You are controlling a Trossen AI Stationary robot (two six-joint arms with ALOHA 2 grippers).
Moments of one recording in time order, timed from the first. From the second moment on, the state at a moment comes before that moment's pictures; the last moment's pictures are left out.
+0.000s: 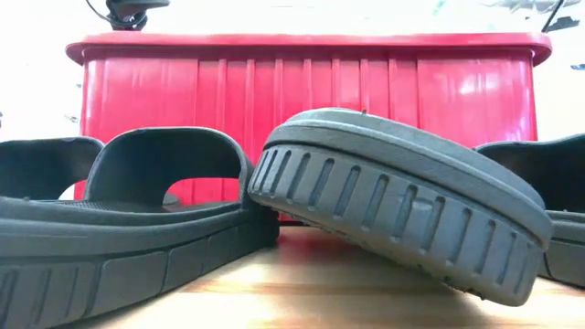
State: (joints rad) left arm 0.03 0.60 0.78 -0.43 0.06 -0.40; right arm 0.99 1.63 1.72 -1.49 0.39 1.36
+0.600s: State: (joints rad) left arm 0.03 0.60 0.78 -0.44 0.05 -0.33; right arm 1.17 1.86 1.77 -1.57 0.21 1.80
